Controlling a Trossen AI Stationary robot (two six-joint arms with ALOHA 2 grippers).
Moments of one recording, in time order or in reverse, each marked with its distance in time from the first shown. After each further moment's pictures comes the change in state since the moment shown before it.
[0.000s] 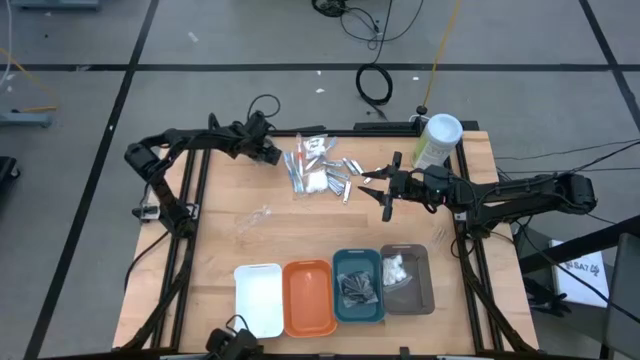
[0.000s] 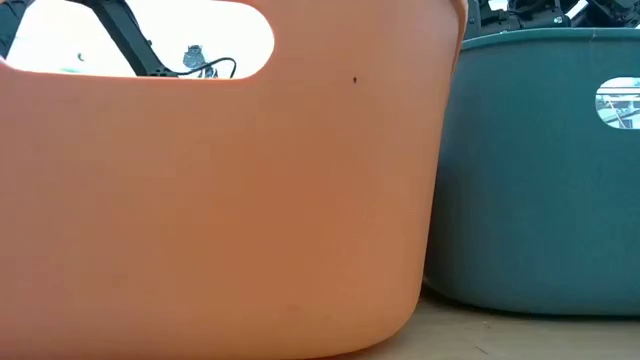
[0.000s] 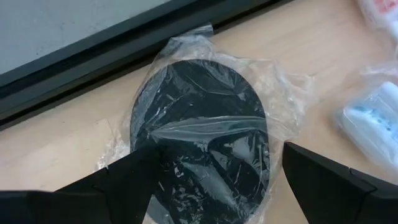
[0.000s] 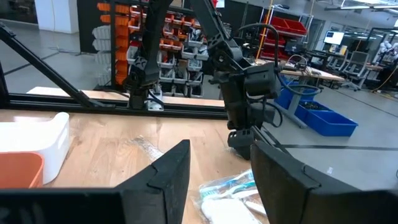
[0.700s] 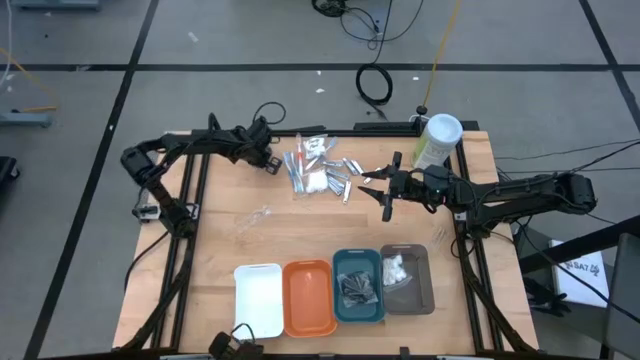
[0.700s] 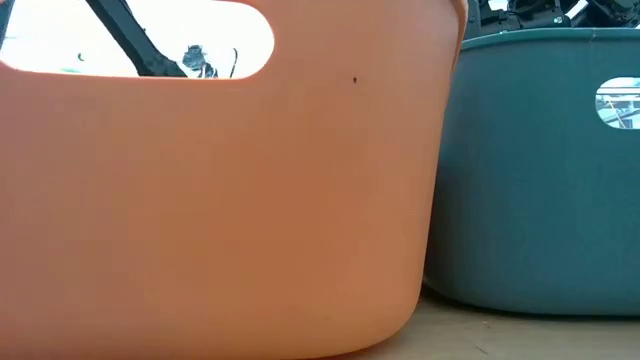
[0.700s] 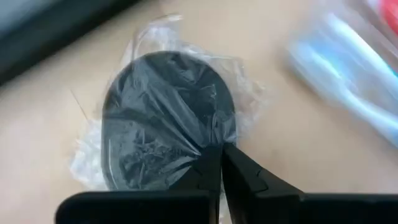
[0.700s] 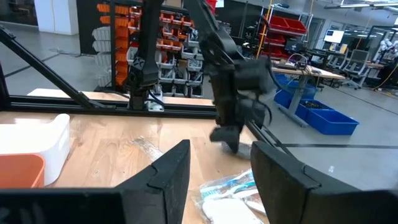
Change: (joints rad) left arm -0.079 -0.094 -0.012 -0.085 -0.011 0.067; right arm 0.000 0.000 0.000 0.000 0.002 0.011
